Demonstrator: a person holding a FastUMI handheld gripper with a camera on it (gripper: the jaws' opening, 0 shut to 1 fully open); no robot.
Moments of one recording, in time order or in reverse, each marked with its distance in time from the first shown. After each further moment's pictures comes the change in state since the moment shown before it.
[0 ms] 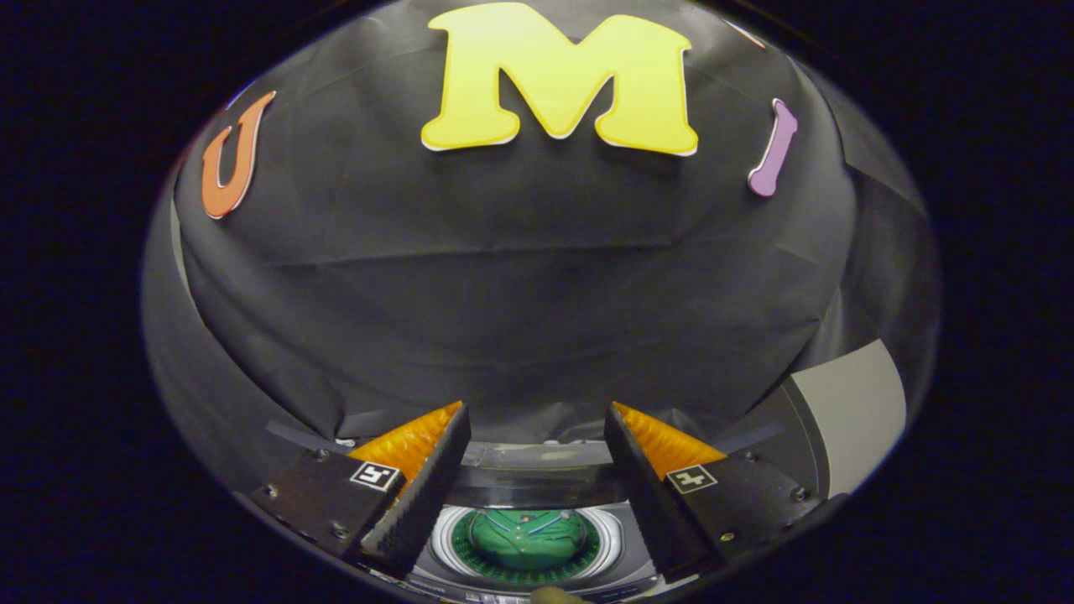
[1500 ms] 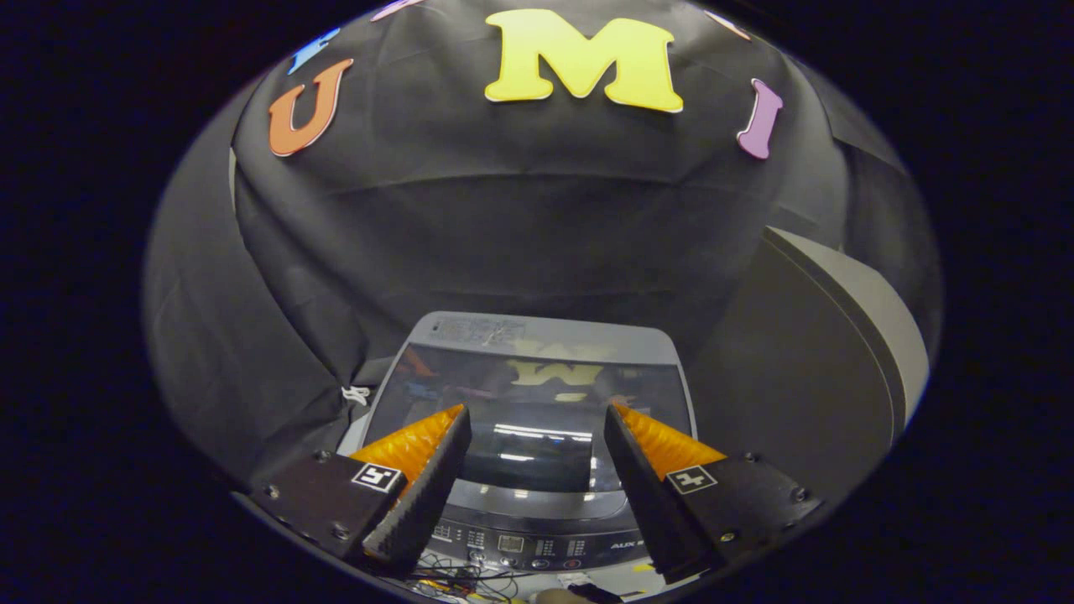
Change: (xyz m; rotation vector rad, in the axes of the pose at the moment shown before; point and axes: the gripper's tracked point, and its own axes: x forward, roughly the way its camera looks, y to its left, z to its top) arm -0.066 -0.009 -0.167 -0.067 0.045 0.087
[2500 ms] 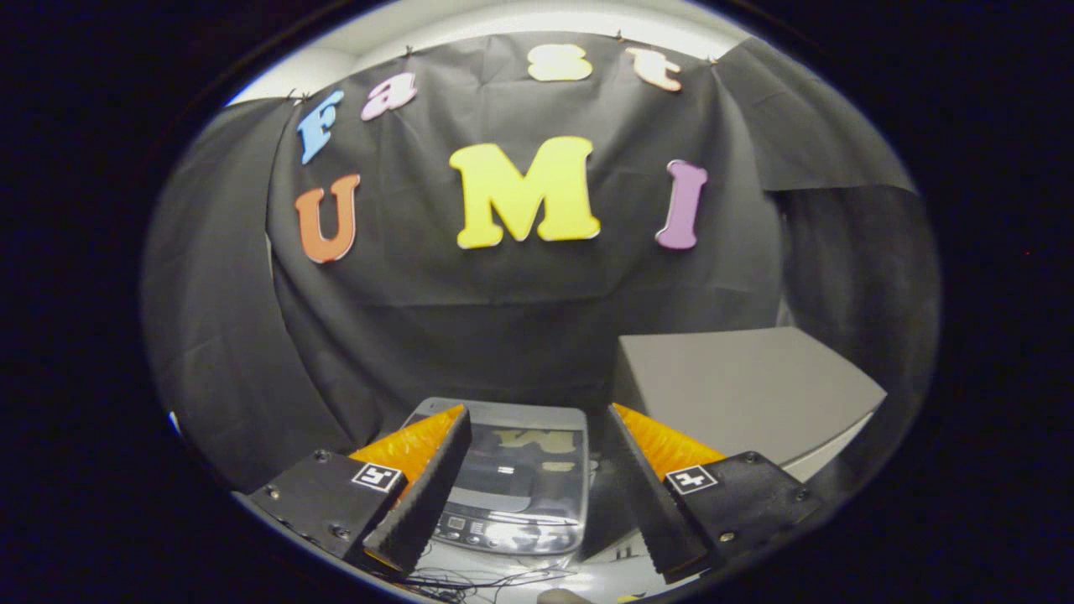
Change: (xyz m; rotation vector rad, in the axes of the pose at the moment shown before) arm -0.221 -0.146 0.036 0.062 -0.421 0.047
